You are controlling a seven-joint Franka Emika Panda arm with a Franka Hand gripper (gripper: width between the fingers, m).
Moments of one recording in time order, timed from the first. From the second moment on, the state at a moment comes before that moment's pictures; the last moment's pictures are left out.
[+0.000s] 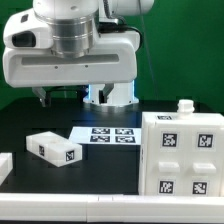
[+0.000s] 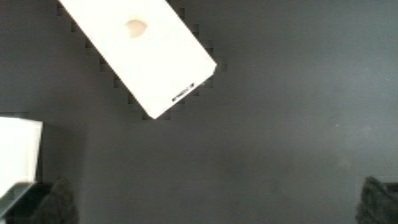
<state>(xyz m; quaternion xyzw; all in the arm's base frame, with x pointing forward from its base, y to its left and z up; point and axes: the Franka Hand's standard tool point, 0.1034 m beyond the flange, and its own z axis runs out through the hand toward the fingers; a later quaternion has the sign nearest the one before) 0.530 -0.090 0.129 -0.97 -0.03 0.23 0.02</state>
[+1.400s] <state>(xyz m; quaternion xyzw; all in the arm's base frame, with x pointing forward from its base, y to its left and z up) 0.511 -0.118 0.068 -0.93 -0.03 0.37 0.01</state>
